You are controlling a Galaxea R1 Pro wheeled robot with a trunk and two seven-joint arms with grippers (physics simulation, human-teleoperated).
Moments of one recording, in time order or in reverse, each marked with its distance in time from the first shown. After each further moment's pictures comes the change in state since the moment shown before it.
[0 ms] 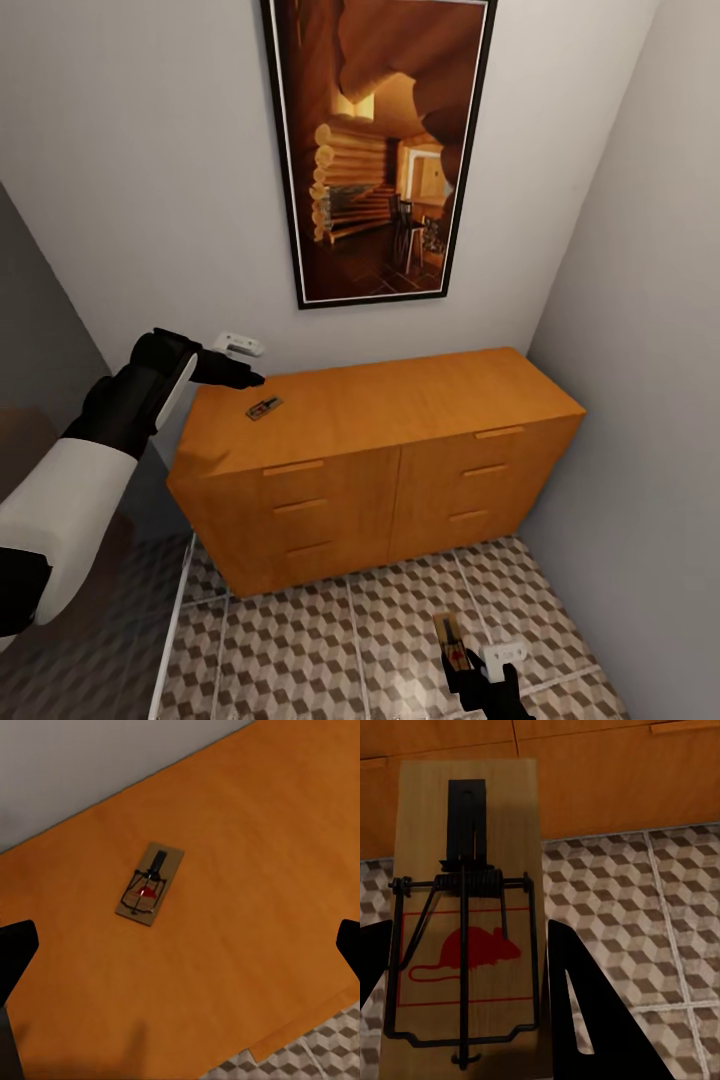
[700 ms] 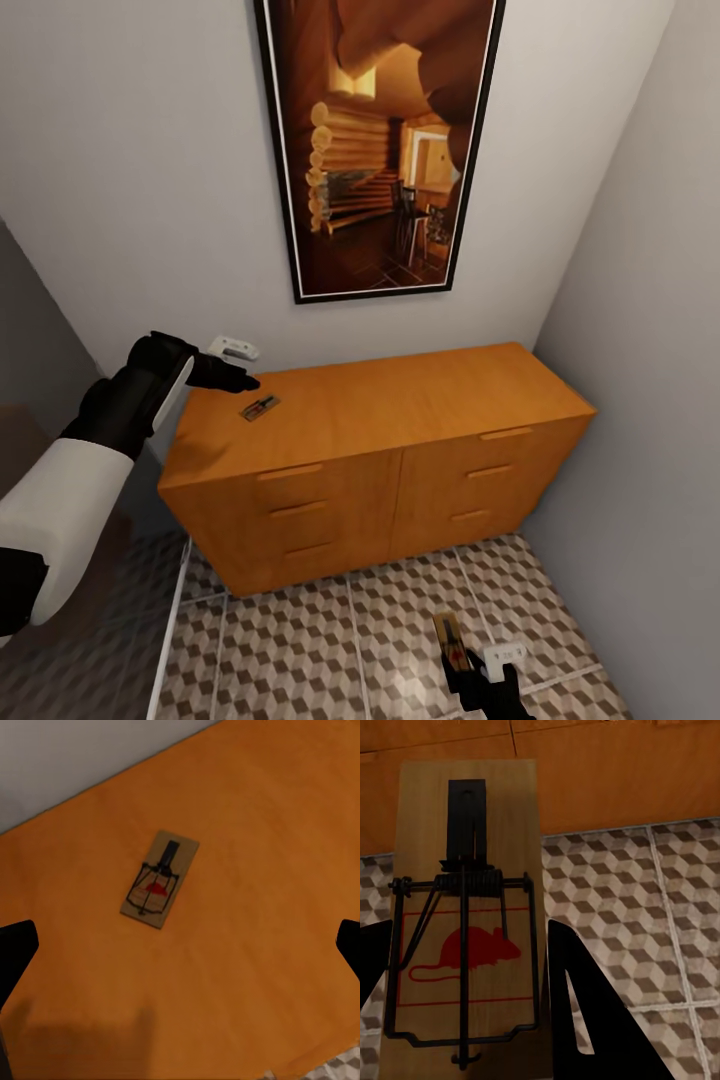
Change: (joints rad) left arm 0.000 0.012 0.000 0.029 0.000 0.000 -0.001; right arm 0.000 0.000 0.000 0.000 0.001 0.000 -0.002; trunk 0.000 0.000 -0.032
